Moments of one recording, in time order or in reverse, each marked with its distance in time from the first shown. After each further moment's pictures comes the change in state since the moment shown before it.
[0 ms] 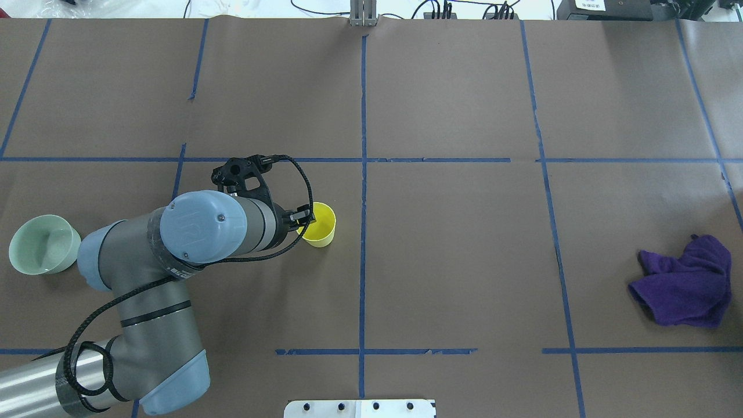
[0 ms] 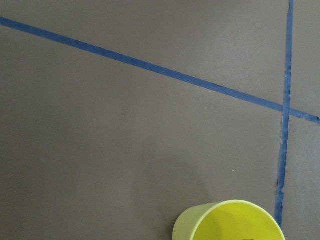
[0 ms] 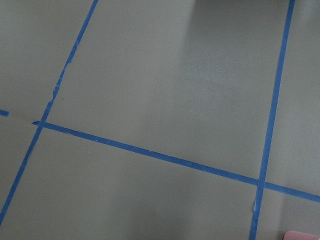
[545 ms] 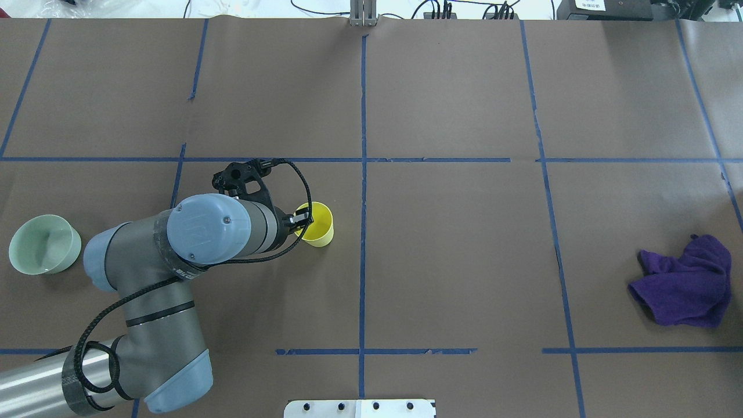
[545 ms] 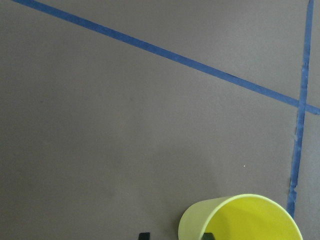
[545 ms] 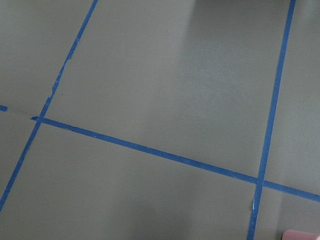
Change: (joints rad) left arm 0.004 0.000 0.026 -0.005 -0.002 -0.021; right arm -0.001 -0.022 -0.012 0.054 -0.001 0.001
